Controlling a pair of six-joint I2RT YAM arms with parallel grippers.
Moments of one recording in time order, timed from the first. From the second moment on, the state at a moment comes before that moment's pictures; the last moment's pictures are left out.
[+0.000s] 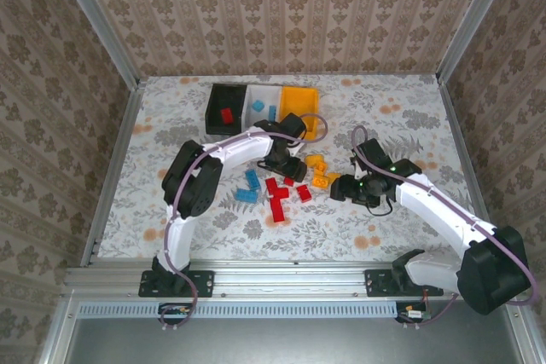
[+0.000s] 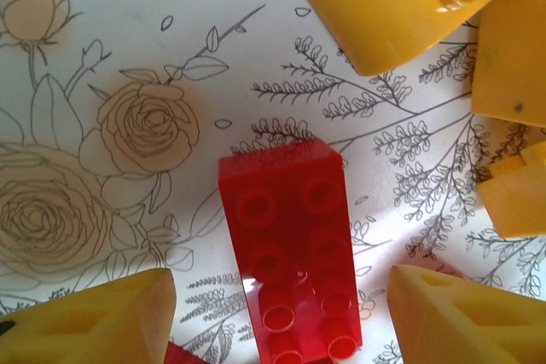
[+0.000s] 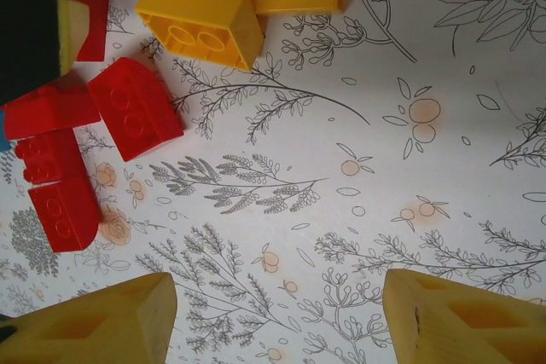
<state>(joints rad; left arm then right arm) -0.79 2.11 1.60 -0.82 0.13 -0.22 0.40 1.19 0.81 -0.81 -0.19 0.60</state>
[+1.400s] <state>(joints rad) -0.45 1.93 1.75 -0.97 0.13 -0.13 0.39 1.18 0.81 -0.76 -0.22 0.62</state>
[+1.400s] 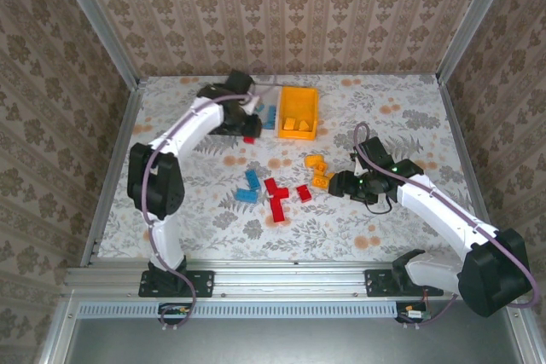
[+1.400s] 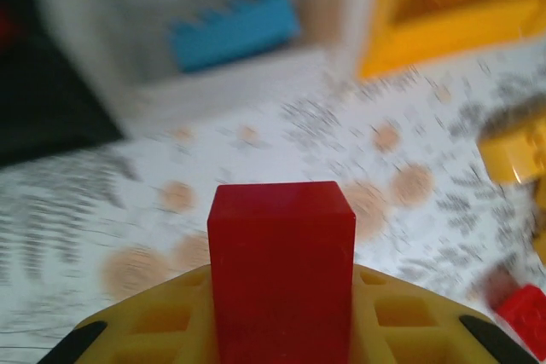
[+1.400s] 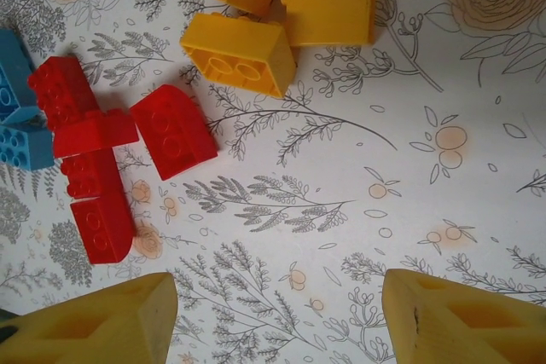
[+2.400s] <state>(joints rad) -0.24 2.45 2.37 -1.14 0.10 -0.06 0.51 1.36 0.83 -0.65 -0.30 0.62</state>
